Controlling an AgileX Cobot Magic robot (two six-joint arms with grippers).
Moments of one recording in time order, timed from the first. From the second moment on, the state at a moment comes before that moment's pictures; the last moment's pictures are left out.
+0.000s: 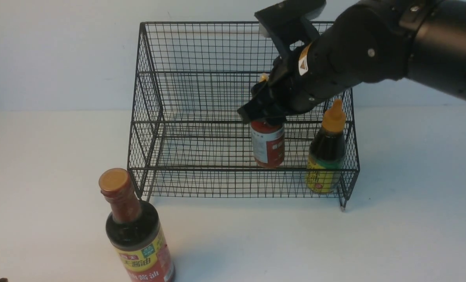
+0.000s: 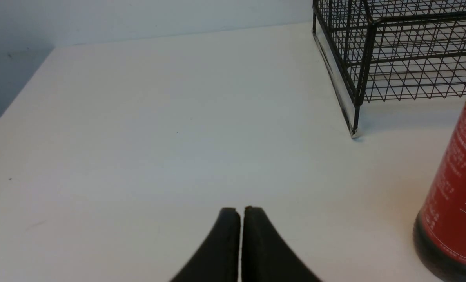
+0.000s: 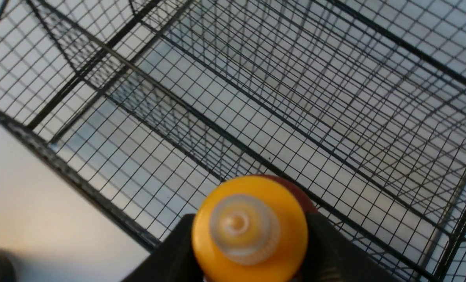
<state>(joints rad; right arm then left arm) 0.64 1.74 -1.56 -0.11 0.84 0.14 -0.01 -0.01 0.03 -0.01 0.37 0.05</state>
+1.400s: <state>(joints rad) 0.61 1.85 -1.57 -0.13 0.84 0.34 -0.01 -0.01 0.03 -0.01 0.37 0.05</state>
